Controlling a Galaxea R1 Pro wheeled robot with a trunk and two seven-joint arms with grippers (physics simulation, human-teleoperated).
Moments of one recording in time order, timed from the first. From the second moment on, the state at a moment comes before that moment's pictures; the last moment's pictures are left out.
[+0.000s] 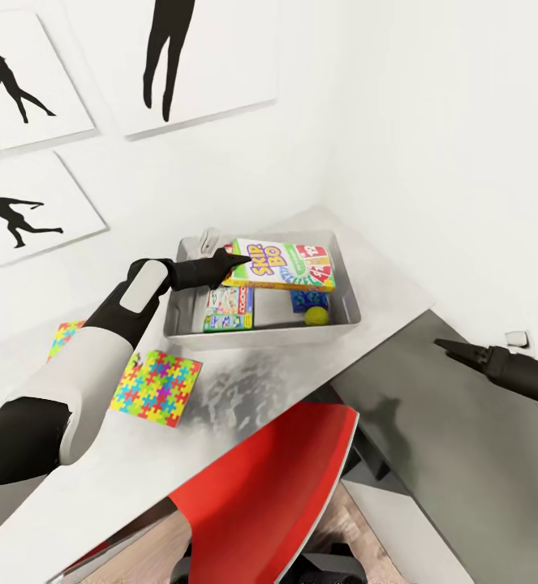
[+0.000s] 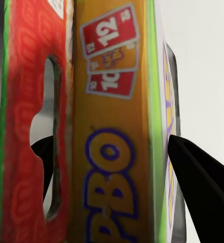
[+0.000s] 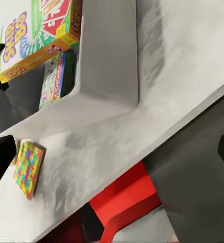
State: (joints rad) left arm -1.31 0.02 -0.20 -0.69 1.07 0.80 -0.17; right arm -0.41 -0.60 -0.30 -1.62 -1.12 1.04 0.42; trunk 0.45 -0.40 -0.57
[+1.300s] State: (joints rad) left arm -1.37 0.02 -0.20 -0.69 0.91 0.72 -0.21; right arm -0.37 -0.64 -0.32 -1.62 -1.12 1.04 0.58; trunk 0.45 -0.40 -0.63
